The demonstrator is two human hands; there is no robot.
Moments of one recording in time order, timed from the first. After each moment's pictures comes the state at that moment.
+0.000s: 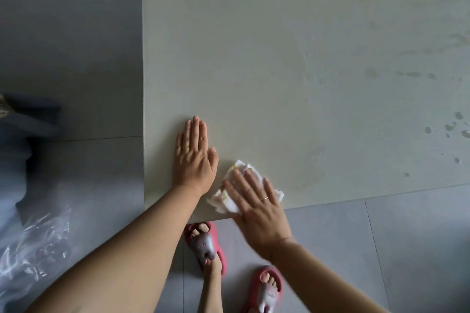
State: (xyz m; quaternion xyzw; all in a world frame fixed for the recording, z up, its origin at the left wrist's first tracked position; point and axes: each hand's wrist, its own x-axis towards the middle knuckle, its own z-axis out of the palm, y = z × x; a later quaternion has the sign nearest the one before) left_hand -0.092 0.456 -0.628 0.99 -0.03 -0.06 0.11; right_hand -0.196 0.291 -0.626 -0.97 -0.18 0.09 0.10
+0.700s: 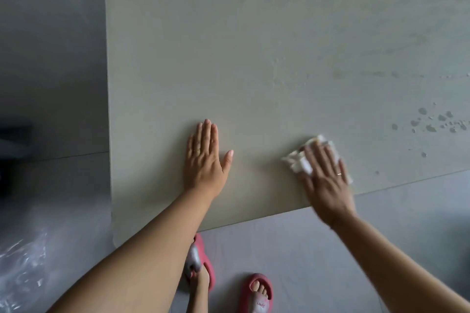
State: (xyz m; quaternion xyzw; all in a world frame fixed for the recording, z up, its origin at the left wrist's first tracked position) left_hand -0.079 0.379 -0.634 0.99 -0.07 -0.06 0.12; right_hand -0.153 0.118 -0.619 -0.99 0.06 0.09 0.12
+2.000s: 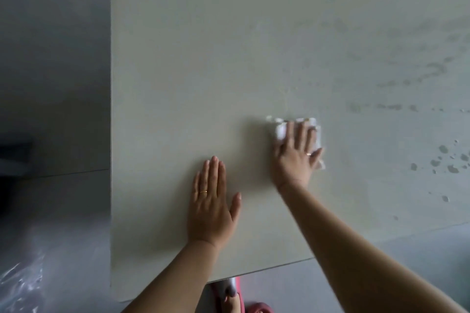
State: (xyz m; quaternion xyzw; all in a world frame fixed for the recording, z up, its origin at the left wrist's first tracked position) left_hand -0.078 0.379 -0.636 0.99 -0.07 -0.05 0.09; right_hand 0.002 0.205 -0.627 -0.95 0.24 0.06 0.20
